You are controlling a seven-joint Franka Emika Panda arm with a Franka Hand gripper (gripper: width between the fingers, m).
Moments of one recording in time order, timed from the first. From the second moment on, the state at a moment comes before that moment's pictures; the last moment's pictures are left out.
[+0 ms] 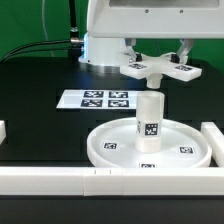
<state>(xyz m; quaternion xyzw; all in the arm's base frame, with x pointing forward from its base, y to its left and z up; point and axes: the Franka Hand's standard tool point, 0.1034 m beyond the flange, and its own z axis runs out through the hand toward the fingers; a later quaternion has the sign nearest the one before) 0.568 0.043 0.138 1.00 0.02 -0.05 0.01</state>
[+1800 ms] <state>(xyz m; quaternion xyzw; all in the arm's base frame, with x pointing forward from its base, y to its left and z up) 0.565 0.041 0.118 1.00 0.03 -0.04 0.01</state>
